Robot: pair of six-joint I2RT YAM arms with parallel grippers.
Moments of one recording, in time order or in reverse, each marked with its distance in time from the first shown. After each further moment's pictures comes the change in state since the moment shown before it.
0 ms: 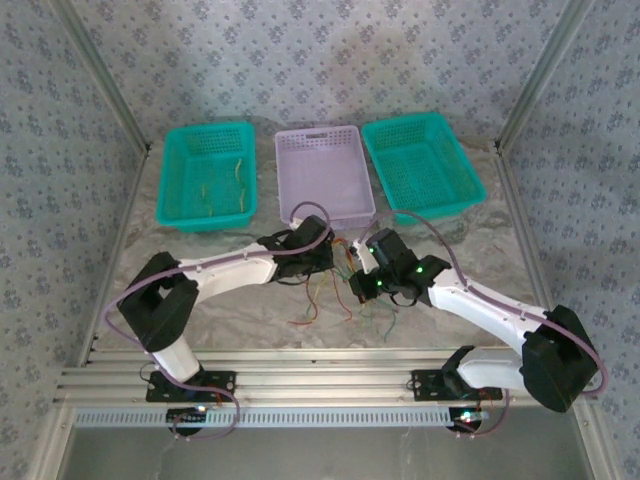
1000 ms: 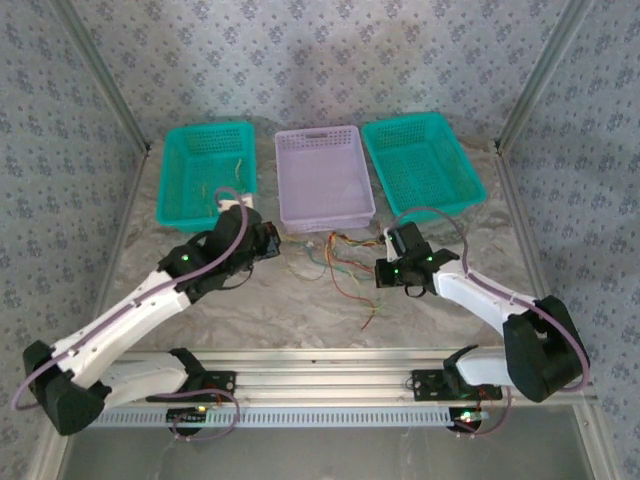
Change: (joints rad) left arm 0.105 -0.623 -0.024 -0.318 -0.147 0.097; right arm -0.235 0.074 -0.059 0.038 0.072 0.091
